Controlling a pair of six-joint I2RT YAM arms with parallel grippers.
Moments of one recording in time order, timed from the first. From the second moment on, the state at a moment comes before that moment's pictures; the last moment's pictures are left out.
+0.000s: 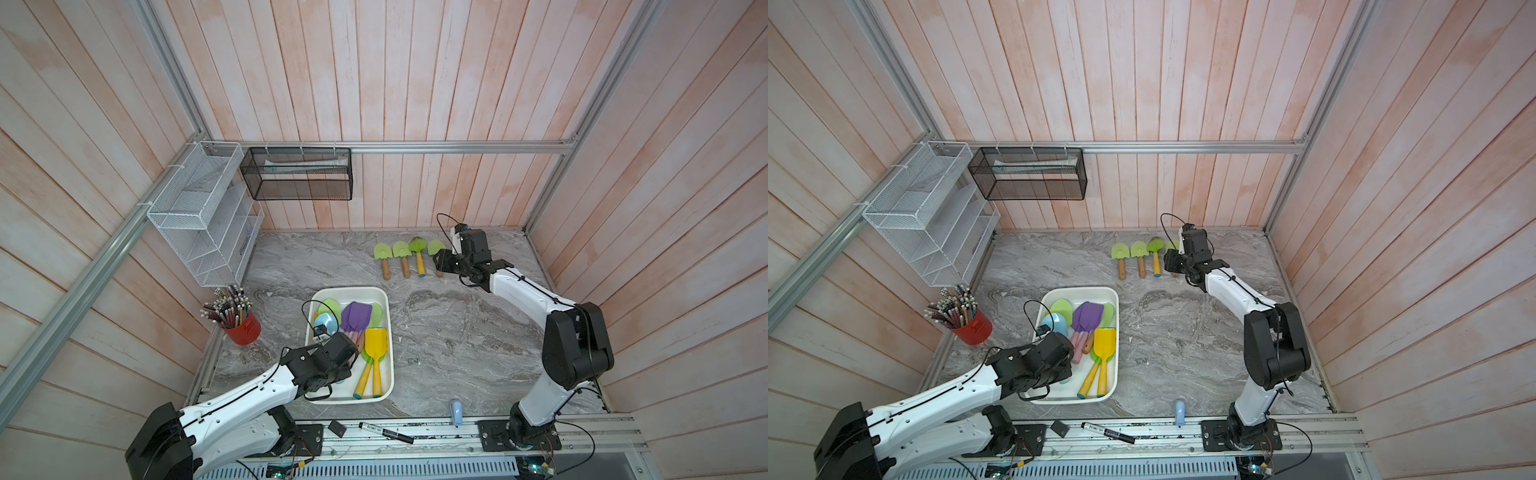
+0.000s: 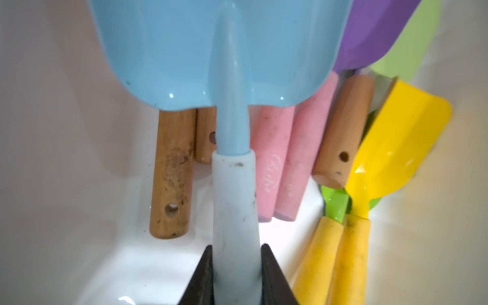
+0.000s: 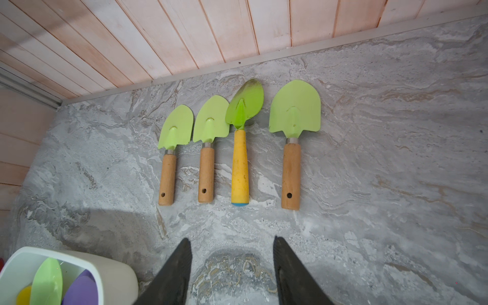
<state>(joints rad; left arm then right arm) -0.83 1.00 0.58 -0.74 -0.21 -1.05 0.34 1.70 1.25 -0.20 -0.09 0.39</state>
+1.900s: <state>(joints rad) -0.32 1.09 0.31 0.67 0.90 -1.13 0.66 1.68 0.85 0.69 -0.90 0.97</state>
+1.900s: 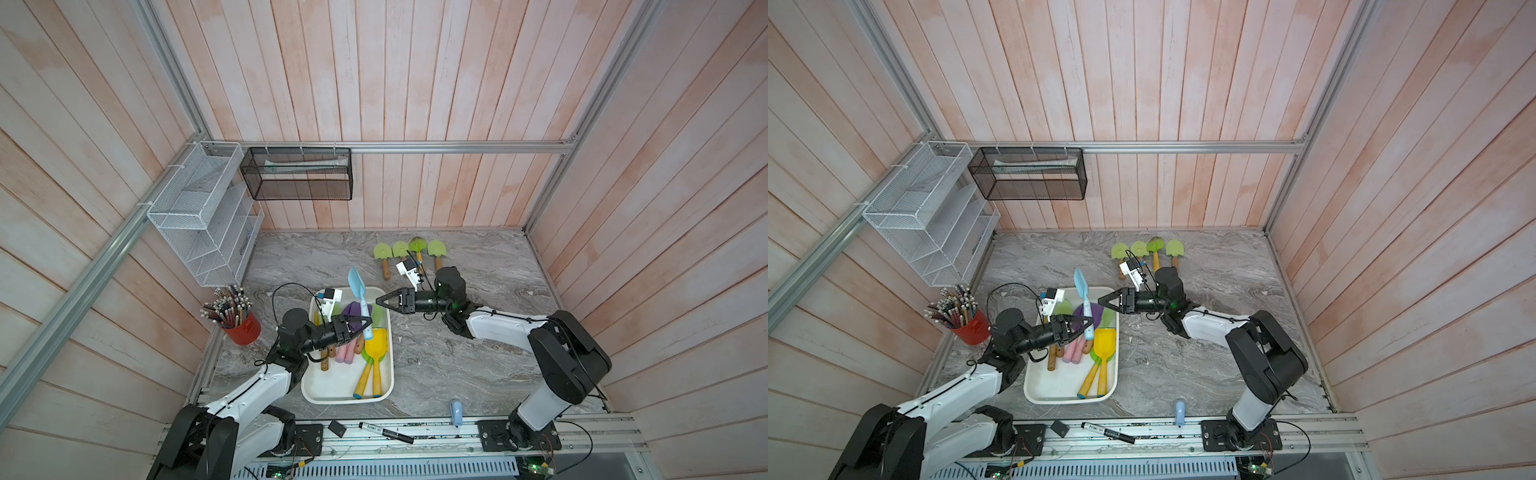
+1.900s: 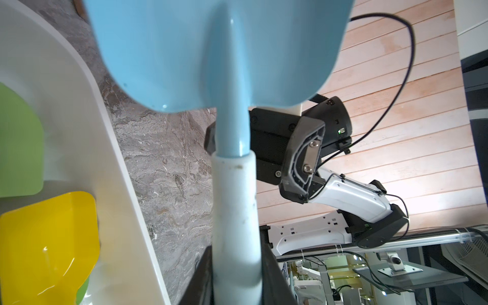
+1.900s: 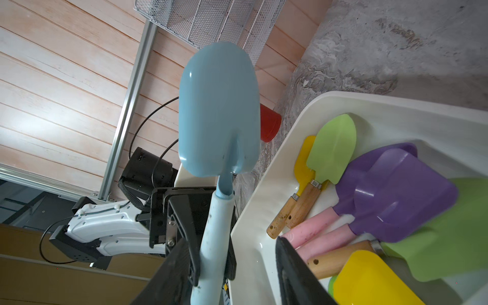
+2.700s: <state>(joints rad) -0.32 1.16 0.29 0.90 0.94 -1.22 0.73 1.84 0.96 0.98 -0.97 1.19</state>
